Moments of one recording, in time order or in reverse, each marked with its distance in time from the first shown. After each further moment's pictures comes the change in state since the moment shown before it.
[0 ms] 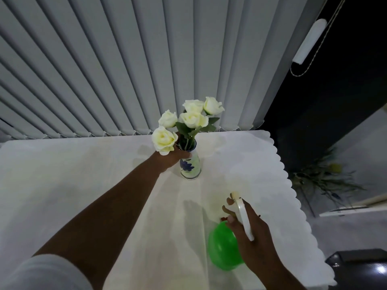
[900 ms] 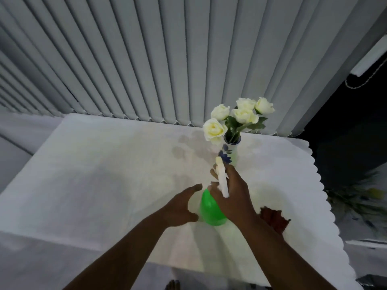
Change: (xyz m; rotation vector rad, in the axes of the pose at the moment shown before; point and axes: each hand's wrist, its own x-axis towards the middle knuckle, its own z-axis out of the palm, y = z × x) left_hand -0.180 -0.110 -0.004 0.283 -0.079 -0.082; right_hand 0.034 -0.073 0.101 -0.130 -0.186 -0.219
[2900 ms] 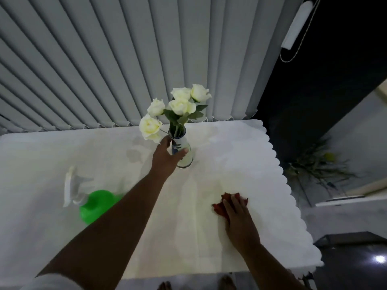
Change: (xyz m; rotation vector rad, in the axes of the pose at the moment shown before) left_hand 0.152 0.080 0.020 -0.168 0.510 0.003; right_hand -0.067 0.209 -0.056 -0.684 0.073 -0.026
